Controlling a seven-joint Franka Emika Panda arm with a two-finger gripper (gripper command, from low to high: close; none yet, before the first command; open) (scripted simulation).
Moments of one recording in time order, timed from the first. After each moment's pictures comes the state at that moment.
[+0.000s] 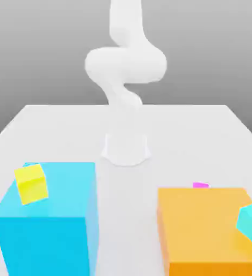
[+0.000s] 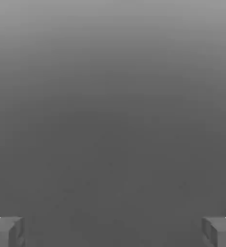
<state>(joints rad) -0.06 -0.77 -0.05 -2.35 -0.02 2.35 0.81</state>
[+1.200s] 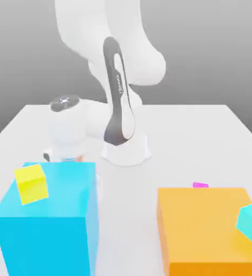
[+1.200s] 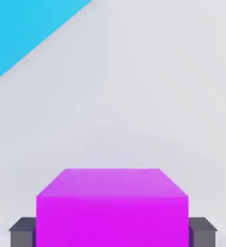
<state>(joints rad) -0.45 0.22 0.00 -2.94 0.06 3.16 0.97</state>
